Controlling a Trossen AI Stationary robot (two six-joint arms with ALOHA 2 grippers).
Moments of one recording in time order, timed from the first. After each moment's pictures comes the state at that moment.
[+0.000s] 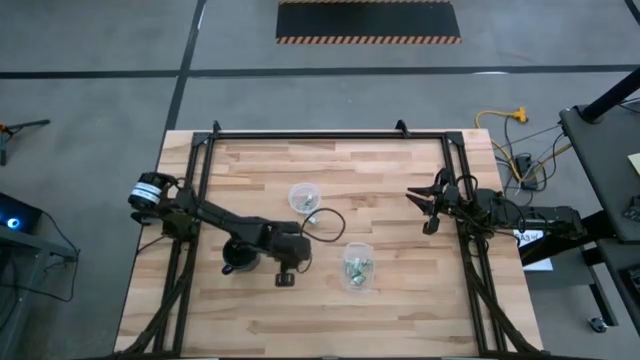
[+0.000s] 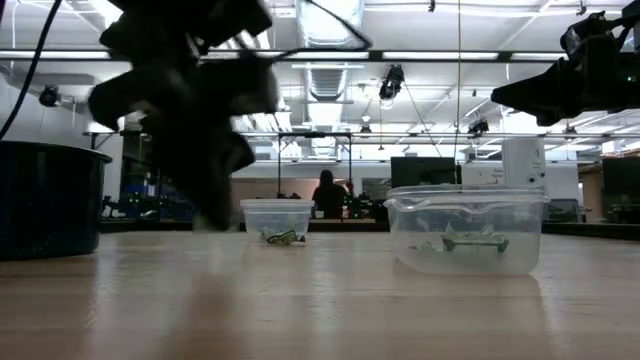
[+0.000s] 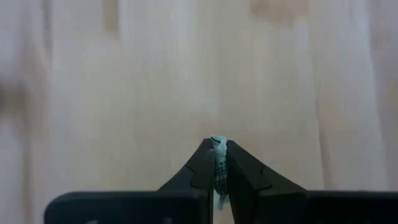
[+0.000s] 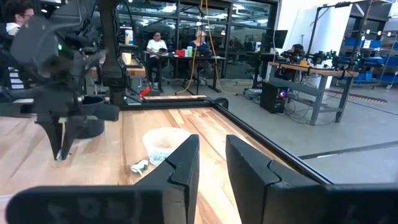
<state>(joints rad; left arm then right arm) -0.26 1.69 0.96 -0.34 0.00 -0.23 -0.03 0.01 0.01 0.05 0.28 -0.04</state>
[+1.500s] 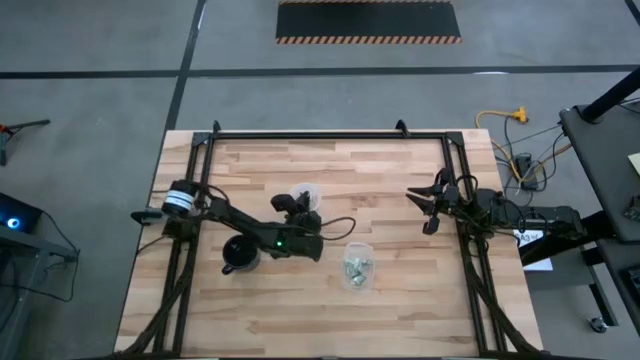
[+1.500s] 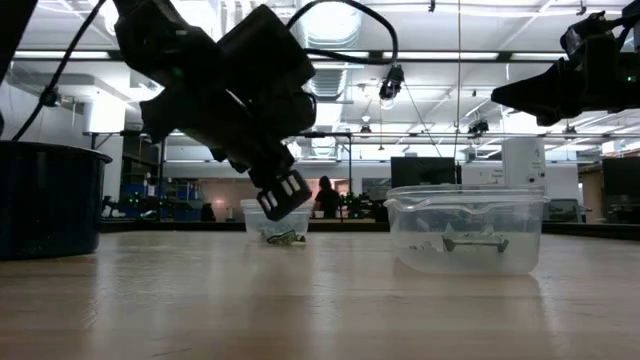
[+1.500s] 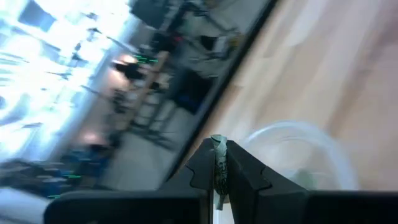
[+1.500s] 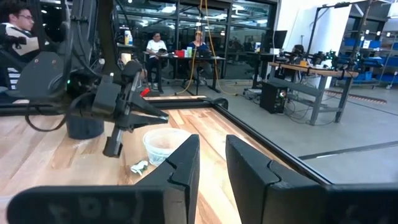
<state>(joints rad) -0.20 1.93 0.98 0.10 -1.36 0.00 -0.03 0.01 0.01 0.05 0.28 -0.04</state>
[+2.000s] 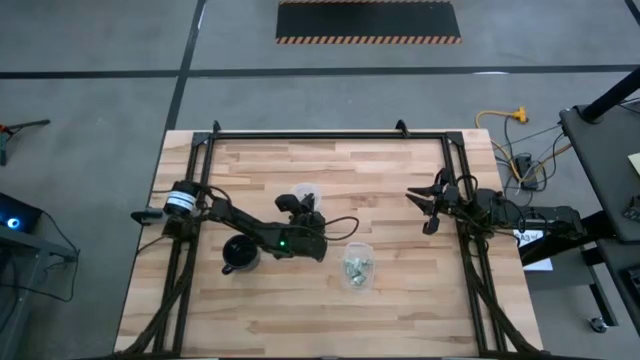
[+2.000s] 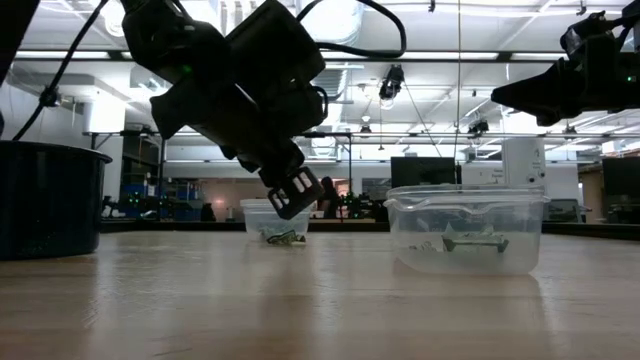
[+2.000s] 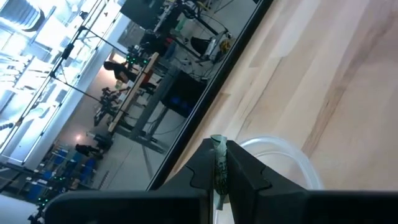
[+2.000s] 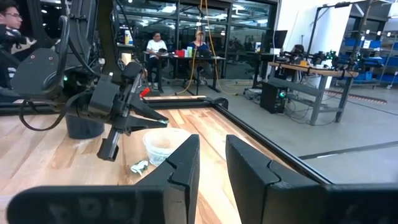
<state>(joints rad) -0.21 1.96 1.02 0.10 -1.33 0.00 -0.03 0.01 0.01 0.05 0.28 -0.04</state>
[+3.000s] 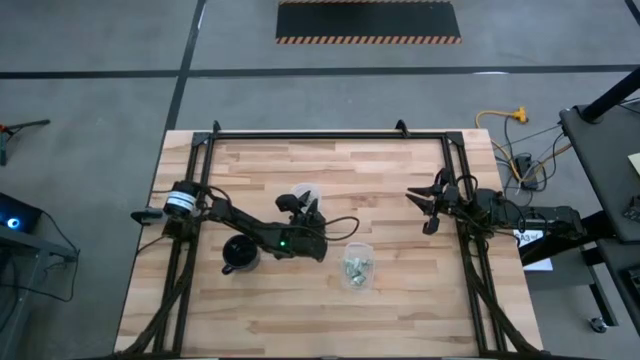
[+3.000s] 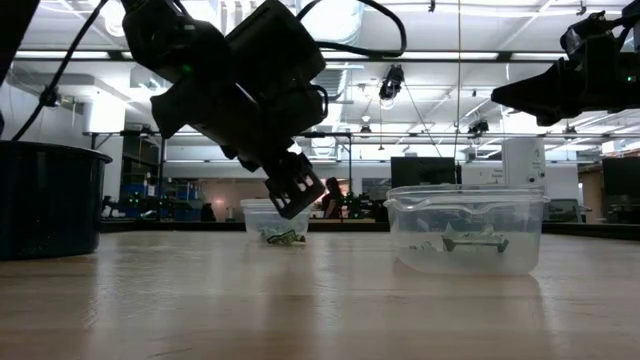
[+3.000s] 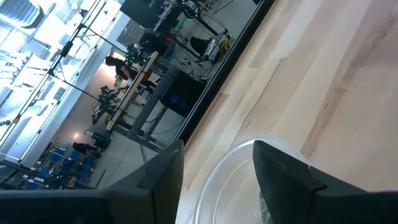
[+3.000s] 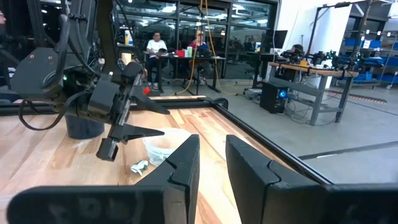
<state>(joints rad) -0.21 1.95 1.02 0.10 -1.33 -0.02 -0.03 0.01 0.01 0.05 0.28 -0.04</state>
